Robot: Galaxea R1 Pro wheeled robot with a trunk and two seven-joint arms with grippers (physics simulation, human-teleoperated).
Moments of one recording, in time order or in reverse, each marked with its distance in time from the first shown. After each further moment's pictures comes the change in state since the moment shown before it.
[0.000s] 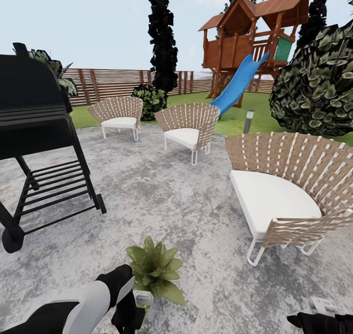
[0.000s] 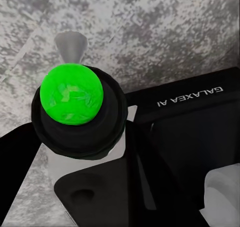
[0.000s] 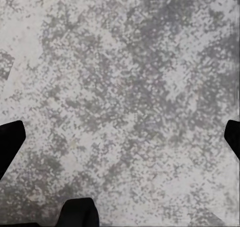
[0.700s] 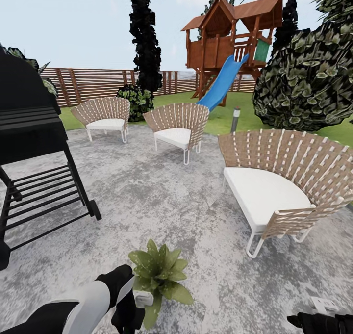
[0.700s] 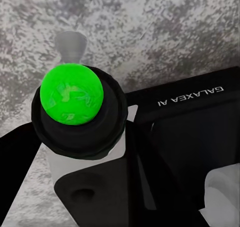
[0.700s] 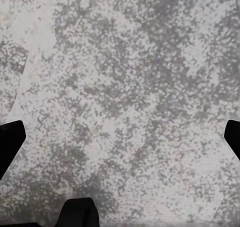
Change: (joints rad) left arm 0.000 0.000 0.000 0.001 0.000 0.001 0.002; right arm 0.000 0.000 0.000 0.001 0.000 -0.001 0.000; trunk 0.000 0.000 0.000
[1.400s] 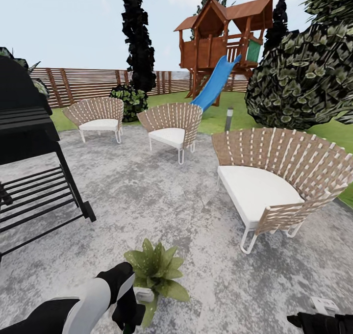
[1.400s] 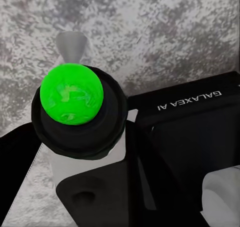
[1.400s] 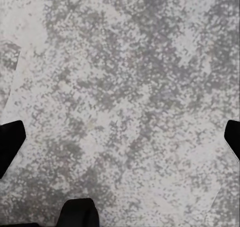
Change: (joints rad) left arm -0.014 0.000 0.000 -0.001 0.000 0.000 -0.001; right arm -0.001 0.000 0.000 0.000 0.000 0.000 0.000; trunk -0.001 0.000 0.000
